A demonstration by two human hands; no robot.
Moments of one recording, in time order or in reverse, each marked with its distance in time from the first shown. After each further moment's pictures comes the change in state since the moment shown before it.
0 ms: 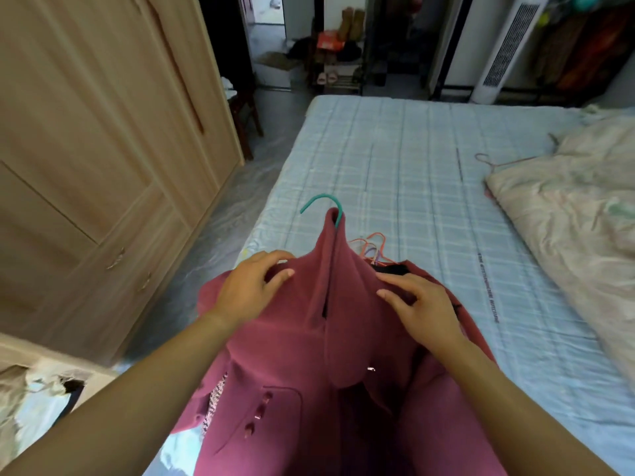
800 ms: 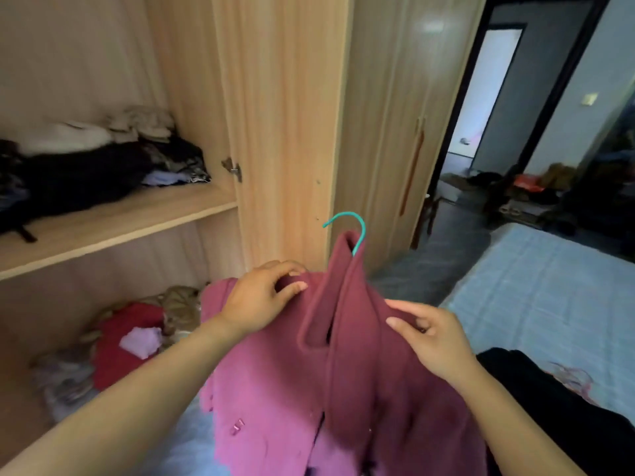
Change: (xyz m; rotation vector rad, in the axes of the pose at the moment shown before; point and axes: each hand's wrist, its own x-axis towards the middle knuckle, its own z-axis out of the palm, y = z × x) left_hand -0.397 -0.113 -0.343 0.135 0.482 -0.236; right_hand -0.129 -0.417 0.188 0.369 -0.403 -0.298
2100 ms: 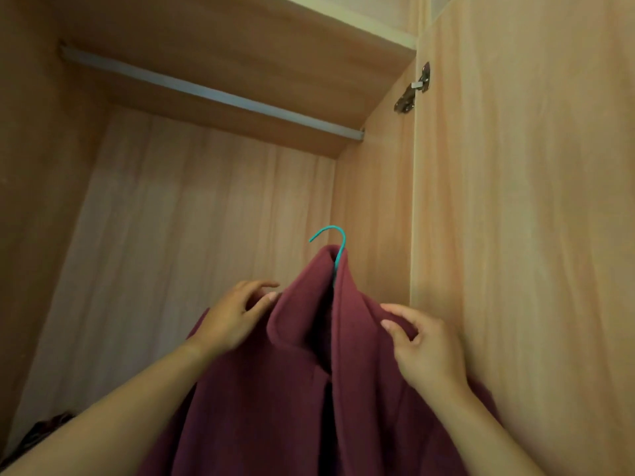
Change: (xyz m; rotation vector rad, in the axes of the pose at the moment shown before) left_hand 0.364 -0.238 -0.464 0.395 0.745 0.021; right_hand 0.599 -0.346 0.237 0.135 0.302 -0.797
